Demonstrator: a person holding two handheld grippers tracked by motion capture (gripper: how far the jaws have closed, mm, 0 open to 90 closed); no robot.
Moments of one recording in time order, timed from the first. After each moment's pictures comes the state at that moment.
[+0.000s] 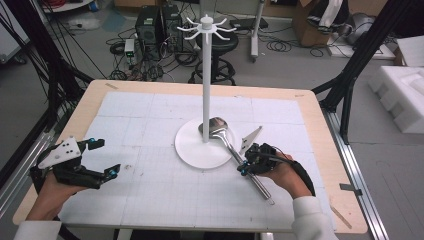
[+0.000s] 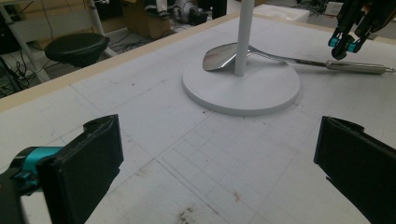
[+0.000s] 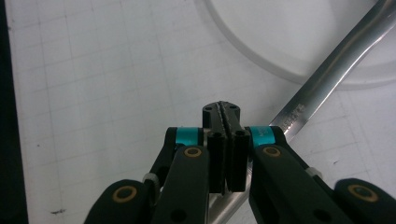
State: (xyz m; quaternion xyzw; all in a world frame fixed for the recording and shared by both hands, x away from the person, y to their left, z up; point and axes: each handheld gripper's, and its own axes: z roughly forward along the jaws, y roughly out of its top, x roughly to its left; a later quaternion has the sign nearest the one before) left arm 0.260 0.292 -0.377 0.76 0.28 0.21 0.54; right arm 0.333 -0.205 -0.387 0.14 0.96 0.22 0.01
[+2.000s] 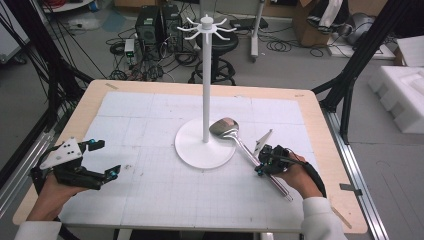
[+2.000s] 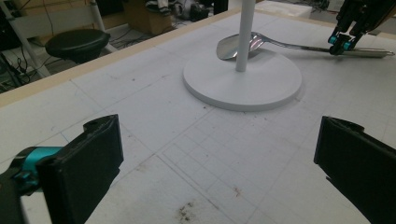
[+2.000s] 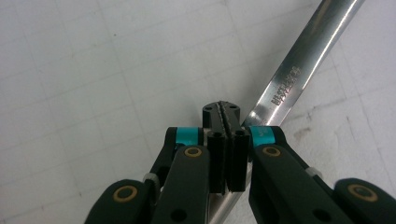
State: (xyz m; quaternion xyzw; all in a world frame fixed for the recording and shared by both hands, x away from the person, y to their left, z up) left arm 0.259 0.291 -0.379 0.77 0.29 0.21 0.54; right arm 0.340 -0.247 -0.405 0.18 0.97 0.15 0.03
